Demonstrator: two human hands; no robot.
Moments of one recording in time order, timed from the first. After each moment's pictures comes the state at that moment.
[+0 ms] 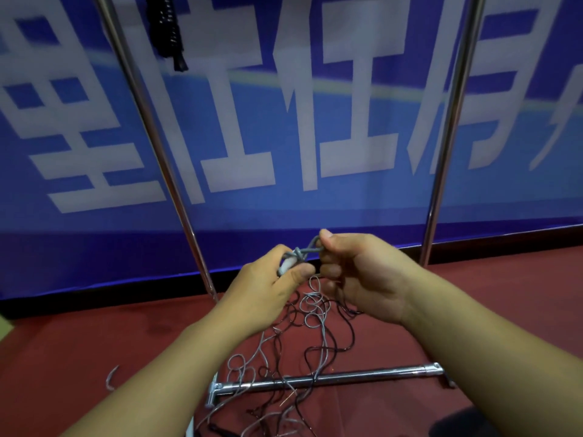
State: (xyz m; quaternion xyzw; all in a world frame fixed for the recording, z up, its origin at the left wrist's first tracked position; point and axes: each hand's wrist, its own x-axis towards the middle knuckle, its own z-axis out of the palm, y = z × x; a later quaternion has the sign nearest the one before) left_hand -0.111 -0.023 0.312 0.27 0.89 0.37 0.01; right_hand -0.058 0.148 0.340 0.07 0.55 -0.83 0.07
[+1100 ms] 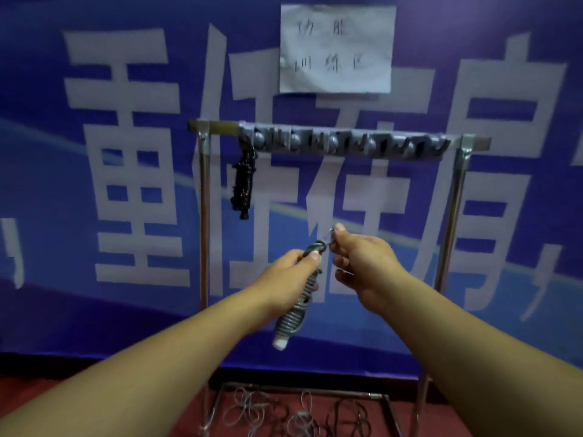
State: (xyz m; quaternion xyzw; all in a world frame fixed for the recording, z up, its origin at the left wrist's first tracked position) left_hand -0.116 0.000 0.509 0.21 0.78 0.59 0.05; right_hand -0.096 0.143 0.537 0.08 0.66 -0.73 -0.16
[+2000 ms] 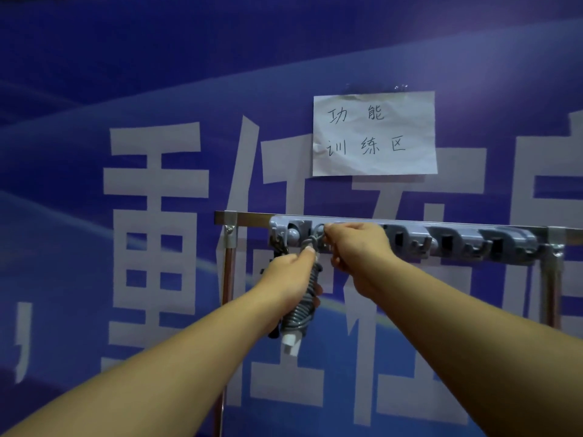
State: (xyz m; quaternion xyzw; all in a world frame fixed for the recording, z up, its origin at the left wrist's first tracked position) left_hand -0.240 -0.027 0.655 0.14 0.74 0.65 -0.04; right_hand -0.252 0.095 0.694 -0.02 0.68 -0.69 -0.25
